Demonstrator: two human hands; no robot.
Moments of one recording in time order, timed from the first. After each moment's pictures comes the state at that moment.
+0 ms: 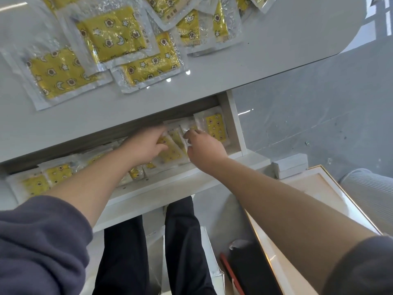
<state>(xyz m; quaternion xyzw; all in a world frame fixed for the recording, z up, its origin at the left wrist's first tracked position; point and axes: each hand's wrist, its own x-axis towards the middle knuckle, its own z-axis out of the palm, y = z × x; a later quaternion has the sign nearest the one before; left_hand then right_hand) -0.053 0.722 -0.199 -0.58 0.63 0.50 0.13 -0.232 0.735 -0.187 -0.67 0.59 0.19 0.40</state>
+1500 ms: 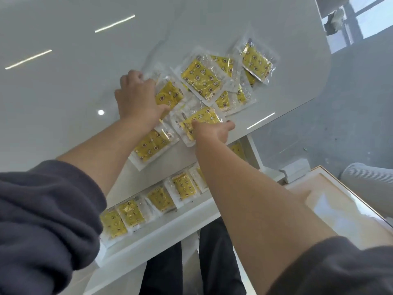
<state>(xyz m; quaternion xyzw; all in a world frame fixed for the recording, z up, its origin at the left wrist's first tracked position) 0.046 0.543 -0.074 -0.69 0.68 0.25 0.03 -0.085 0.598 -0.062 0.02 0.88 -0.20 0.44</state>
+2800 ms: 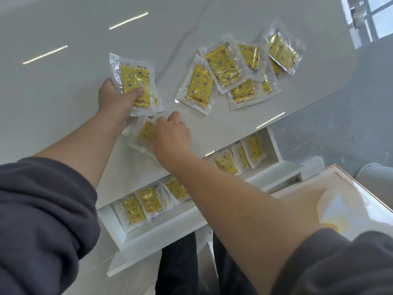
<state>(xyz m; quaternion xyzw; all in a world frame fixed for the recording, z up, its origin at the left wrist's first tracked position) 0.144 0.565 -0.085 -0.75 0.26 0.53 -0.31 0.031 0.638 -0.060 -0.65 0.68 0.10 0.32</state>
